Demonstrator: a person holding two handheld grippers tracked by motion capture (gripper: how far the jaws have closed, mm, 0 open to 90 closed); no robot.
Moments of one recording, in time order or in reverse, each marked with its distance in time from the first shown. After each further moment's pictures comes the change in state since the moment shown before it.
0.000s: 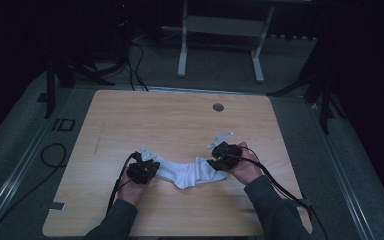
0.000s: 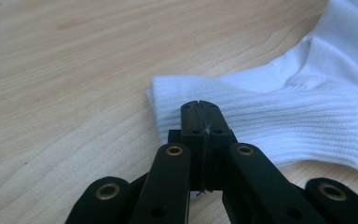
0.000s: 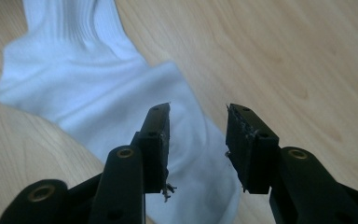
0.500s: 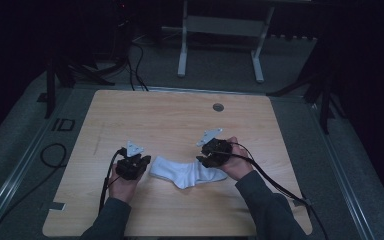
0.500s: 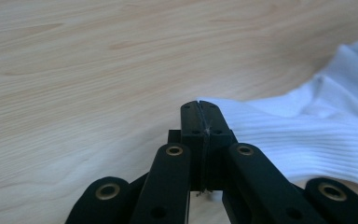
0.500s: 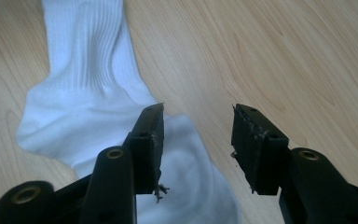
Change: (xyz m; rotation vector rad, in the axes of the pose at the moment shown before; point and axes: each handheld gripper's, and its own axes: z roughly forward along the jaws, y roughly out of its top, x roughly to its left) left arm 0.020 0.003 -0.023 -0.088 0.008 -0.071; right arm 0.011 0.031 -0.001 -0.052 -0.004 -0.070
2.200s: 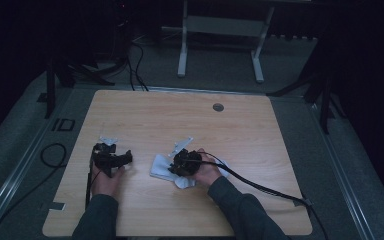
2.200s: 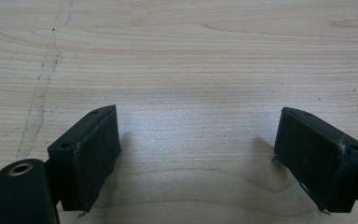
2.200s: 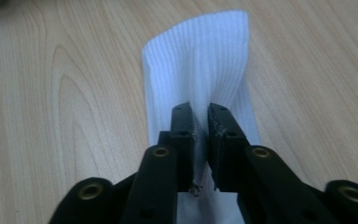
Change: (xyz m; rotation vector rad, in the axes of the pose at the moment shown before) left arm 0.092 -0.023 0.027 0.054 0.357 -0.241; right arm 0.050 0.031 0.071 -0.054 0.271 -0.015
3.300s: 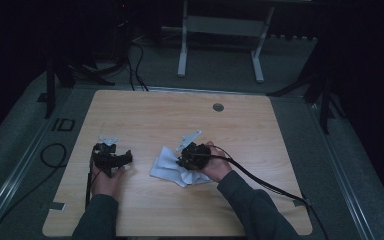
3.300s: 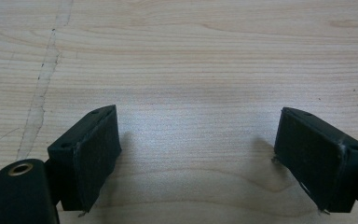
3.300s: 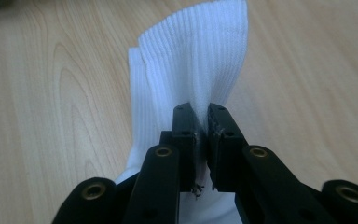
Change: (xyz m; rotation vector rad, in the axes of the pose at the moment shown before) left arm 0.000 0.000 0.000 0.001 0.000 0.000; right arm -0.006 0.005 -0.038 0.011 -0.059 -0.029
